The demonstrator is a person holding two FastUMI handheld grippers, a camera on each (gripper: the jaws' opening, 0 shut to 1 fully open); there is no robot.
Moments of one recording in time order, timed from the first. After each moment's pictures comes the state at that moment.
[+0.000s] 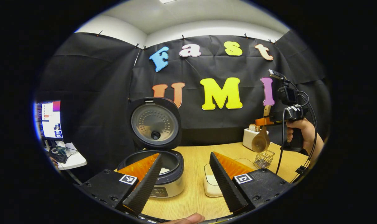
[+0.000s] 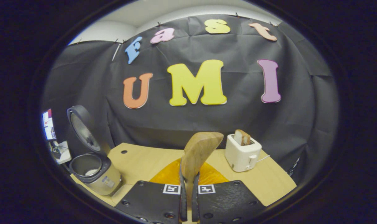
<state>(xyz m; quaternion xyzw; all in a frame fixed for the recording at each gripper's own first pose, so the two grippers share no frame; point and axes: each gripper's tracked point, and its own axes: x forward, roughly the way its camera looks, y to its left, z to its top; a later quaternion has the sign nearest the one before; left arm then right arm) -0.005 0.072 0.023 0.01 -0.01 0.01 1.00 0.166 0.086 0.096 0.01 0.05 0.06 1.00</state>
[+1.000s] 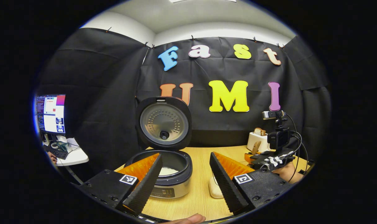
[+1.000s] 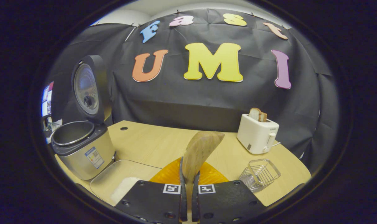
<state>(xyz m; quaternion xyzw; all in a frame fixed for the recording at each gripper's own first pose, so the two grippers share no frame) 0.001 0.091 0.023 -0.02 -0.01 0.02 1.00 0.194 0.132 -0.046 -0.05 0.09 0.04 0.99</state>
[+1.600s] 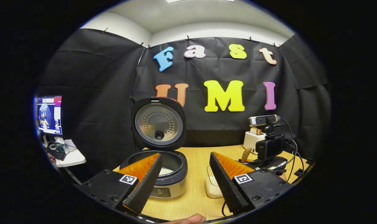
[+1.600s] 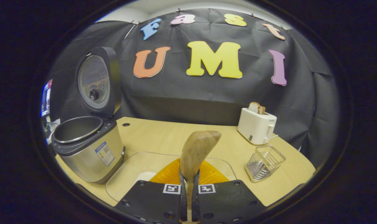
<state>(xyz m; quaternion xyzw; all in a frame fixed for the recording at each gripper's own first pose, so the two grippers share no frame) 0.000 0.080 0.025 -0.01 -0.02 0.01 1.00 0.162 0.180 -0.071 -0.03 0.11 0.02 0.99</state>
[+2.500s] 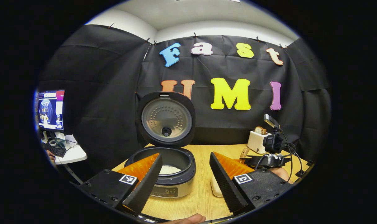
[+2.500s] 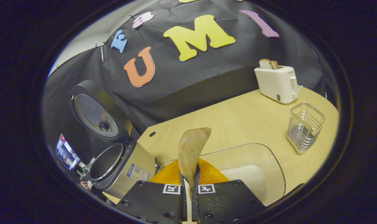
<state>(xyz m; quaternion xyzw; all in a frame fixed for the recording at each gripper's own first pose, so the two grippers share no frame) 0.008 0.108 0.013 -0.03 0.00 0.02 1.00 0.182 0.216 -0.074 0.21 0.20 0.13 0.95</state>
